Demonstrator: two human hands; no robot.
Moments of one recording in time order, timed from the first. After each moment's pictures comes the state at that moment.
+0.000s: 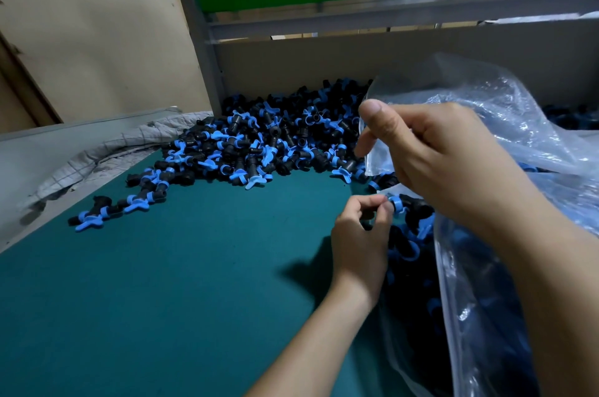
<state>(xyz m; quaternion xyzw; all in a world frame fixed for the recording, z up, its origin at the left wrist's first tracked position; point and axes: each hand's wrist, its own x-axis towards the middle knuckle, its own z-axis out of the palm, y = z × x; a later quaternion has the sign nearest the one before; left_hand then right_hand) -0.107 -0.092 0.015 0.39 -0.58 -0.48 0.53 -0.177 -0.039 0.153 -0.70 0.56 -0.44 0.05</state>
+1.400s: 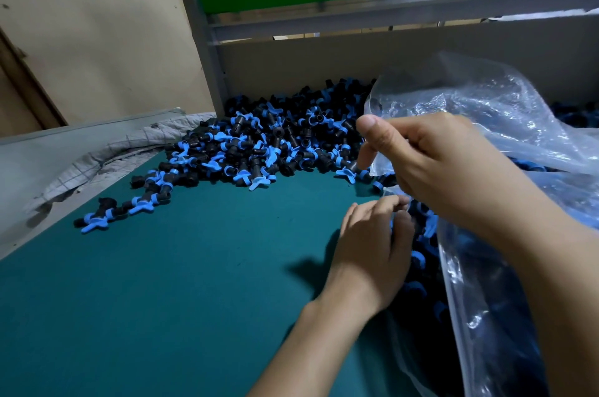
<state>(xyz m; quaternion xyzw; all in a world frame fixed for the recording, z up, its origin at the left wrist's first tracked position) -0.088 -0.083 0.030 0.33 -0.82 -0.24 0.39 -0.177 -0.042 0.150 -0.69 0.60 -0.40 0.07</state>
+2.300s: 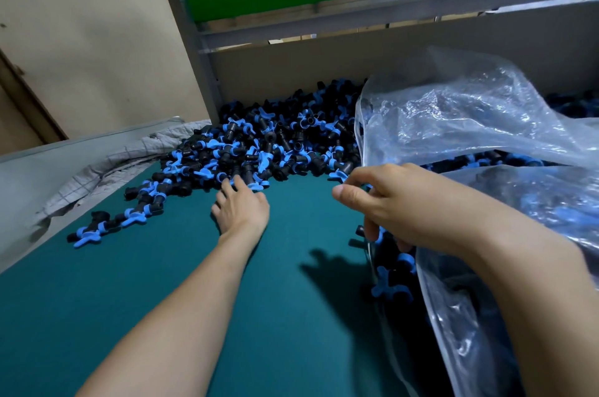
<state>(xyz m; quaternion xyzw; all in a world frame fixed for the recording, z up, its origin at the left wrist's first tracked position) 0.002 -0.258 -0.004 0.73 -0.64 -0.06 0.23 -0.184 -0.056 0.123 -0.69 0.67 -0.20 0.17</state>
